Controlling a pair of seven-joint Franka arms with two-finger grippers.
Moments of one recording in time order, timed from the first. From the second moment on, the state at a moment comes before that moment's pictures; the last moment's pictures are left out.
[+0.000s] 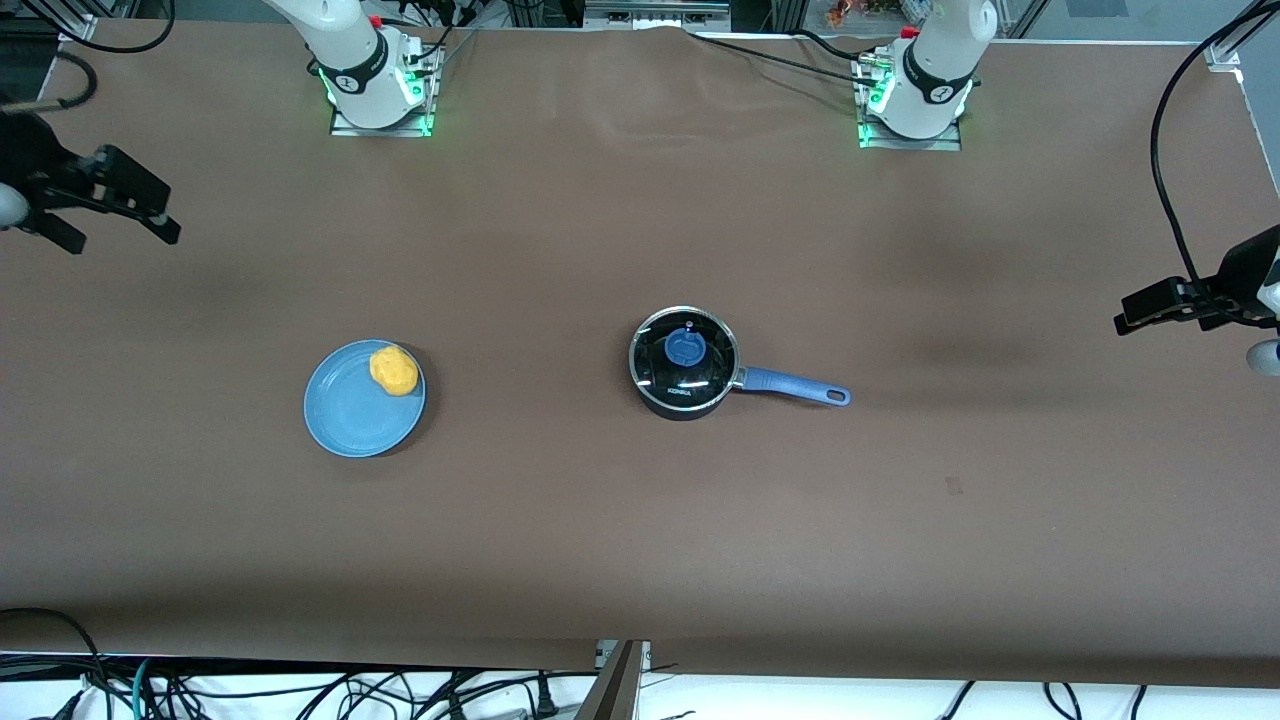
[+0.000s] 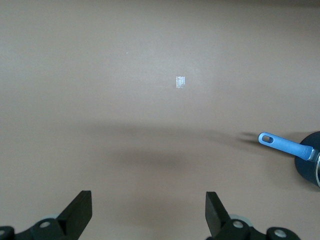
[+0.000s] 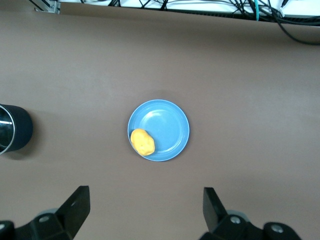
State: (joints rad) left arm 0.19 0.21 -0.12 -1.44 0.00 1.60 -0.03; right arm 0.14 -0.01 -0.09 -1.50 0.05 1.63 -0.04
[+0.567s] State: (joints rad) left arm 0.05 0.26 -0.14 -1.43 -0.01 1.60 -0.17; right arm 0.15 0.00 -0.09 -1.50 0.05 1.63 -0.04
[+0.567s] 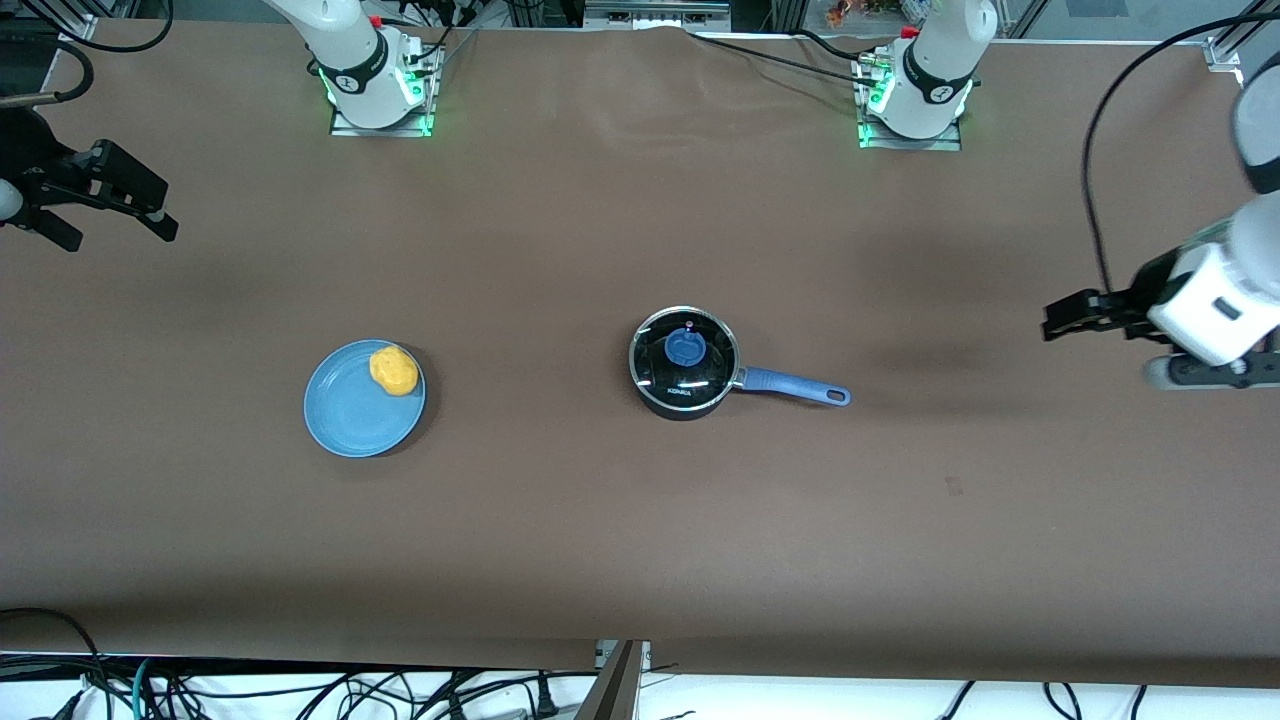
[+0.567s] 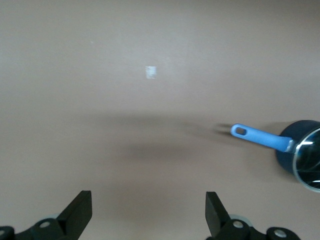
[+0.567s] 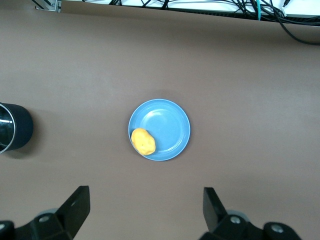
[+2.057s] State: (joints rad) left arm -0.48 0.70 -0.25 -1.37 0.23 2.11 -0.81; right arm 0.15 0.19 -0.08 -1.52 0.05 1.65 -0.04
